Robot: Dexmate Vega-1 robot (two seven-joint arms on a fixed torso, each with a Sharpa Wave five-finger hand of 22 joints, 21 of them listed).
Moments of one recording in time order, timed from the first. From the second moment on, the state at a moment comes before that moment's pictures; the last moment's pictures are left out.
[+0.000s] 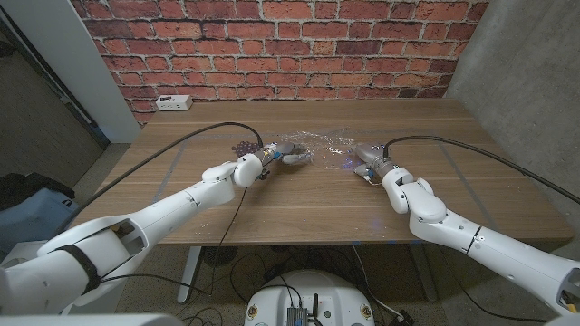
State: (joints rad) left arm 0.50 0.57 0.90 -1.33 0.46 0.01 0.02; left_hand 0.38 0.13 0.24 0.10 0.22 0.27 0.02 0.18 0.17 0.22 -0.02 0.20 0.19 0.12 -0.03 0.18 0.17 0.10 0.08 0.22 0.19; right arm -0.80 -0.80 -0.82 -1.81 -0.92 -0.53 0.03; right_hand 0.96 0.02 0.34 -0.16 0.21 0.40 -0.13 0.17 0.20 0.40 -0.08 0.19 0.27 0.46 -0.05 0.23 0.36 0.51 0.04 0.34 0.19
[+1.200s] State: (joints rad) left arm 0.54 0.60 0.88 -1.40 0.46 0.04 0.02; left_hand 0.36 0.13 0.24 0.10 0.22 0.27 0.02 0.18 0.17 0.21 -0.02 0.20 0.19 0.12 -0.03 0.18 0.17 0.10 0.08 0.22 0.20; right arm -0.69 -0.67 -0.91 -1.56 -1.00 -0.41 -0.22; right_hand 1.14 0.10 0.36 -0.16 0.20 0.94 -0.11 0.34 0.20 0.70 -0.13 0.28 0.25 0.68 -0.06 0.39 0.49 0.58 -0.02 0.38 0.20
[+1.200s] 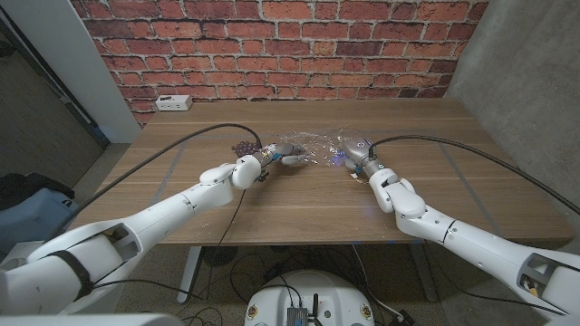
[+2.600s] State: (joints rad) left arm 0.59 0.63 0.85 -1.47 0.47 0.07 0.04; left_hand 0.35 0.13 0.24 0.10 0.22 0.27 0.02 0.18 0.17 0.22 -0.02 0.20 0.19 0.12 -0.03 0.18 0.17 0.10 0.08 0.22 0.20; right arm -0.56 -0.60 -0.97 -1.44 -1.04 -0.25 -0.50; right_hand 1.18 0.14 0.36 -0.16 0.19 1.01 -0.09 0.36 0.21 0.76 -0.14 0.29 0.25 0.71 -0.07 0.40 0.50 0.59 -0.04 0.40 0.20
